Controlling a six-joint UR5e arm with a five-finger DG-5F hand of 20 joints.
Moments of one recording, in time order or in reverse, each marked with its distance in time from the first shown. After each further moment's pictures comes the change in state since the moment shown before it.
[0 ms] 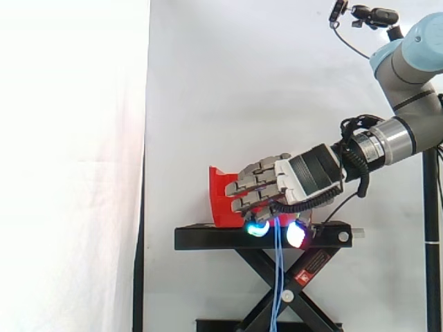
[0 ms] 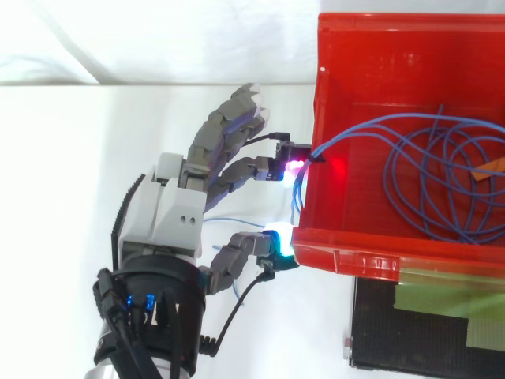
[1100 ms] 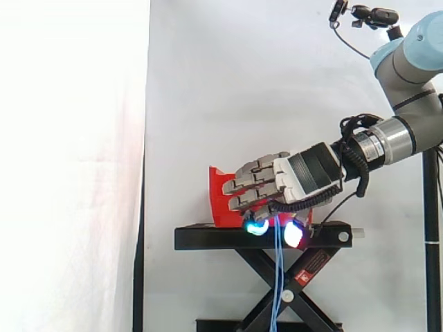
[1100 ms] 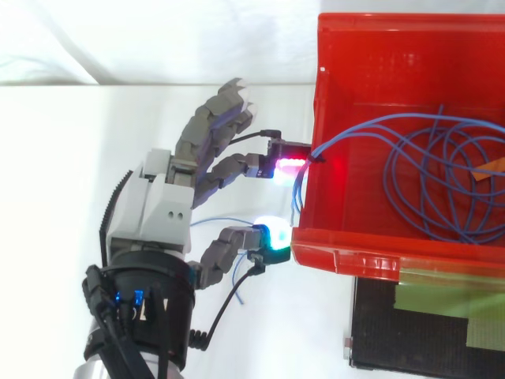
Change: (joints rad) arm 0.010 0.000 -0.003 0.015 -0.010 0.002
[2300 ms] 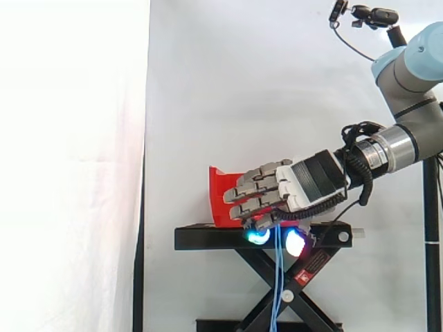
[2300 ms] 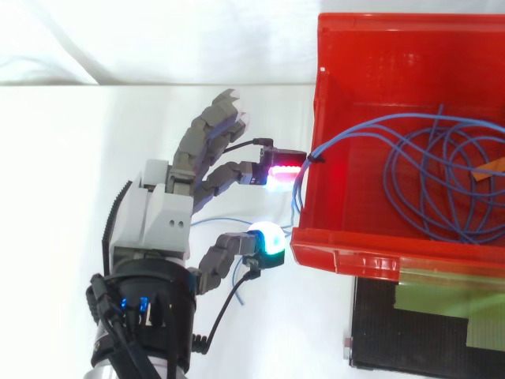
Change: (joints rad) arm -0.005 0.000 -0.035 0.029 -0.042 0.008
